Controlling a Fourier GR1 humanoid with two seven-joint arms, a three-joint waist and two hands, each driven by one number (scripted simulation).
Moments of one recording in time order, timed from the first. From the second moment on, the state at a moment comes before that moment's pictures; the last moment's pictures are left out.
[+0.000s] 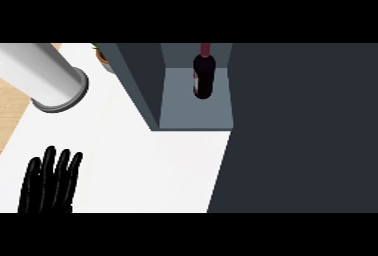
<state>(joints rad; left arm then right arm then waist) 0.26 0.63 -0.59 -2.10 0.66 0.55 -0.61 0.12 -0.01 0.36 -2.43 -0.21 0.28 0.73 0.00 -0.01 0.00</state>
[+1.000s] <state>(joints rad) 0.44 0.78 -0.21 -2.09 0.86 0.26 -0.59 0.05 -0.04 0.78 -2.44 0.02 -0.01 0.72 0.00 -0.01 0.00</state>
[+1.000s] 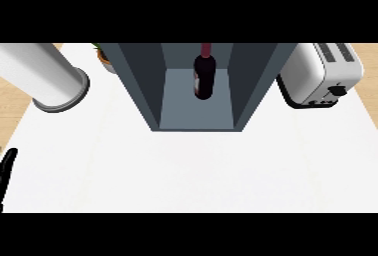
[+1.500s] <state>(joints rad) 0.41 0.79 -0.14 -2.07 0.92 0.17 -0.53 -0.20 -0.13 0.88 -2.39 0.12 -0.25 0.72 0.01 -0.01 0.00</state>
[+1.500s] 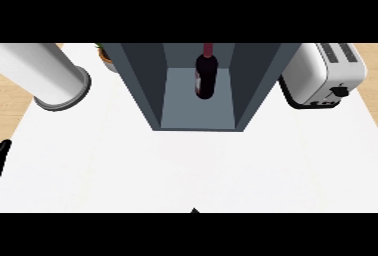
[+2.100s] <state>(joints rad) 0.36 0.76 -0.14 -2.07 0.94 0.16 -0.47 -0.53 -0.15 0.84 -2.28 -0.02 -0.45 0.77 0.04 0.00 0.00</state>
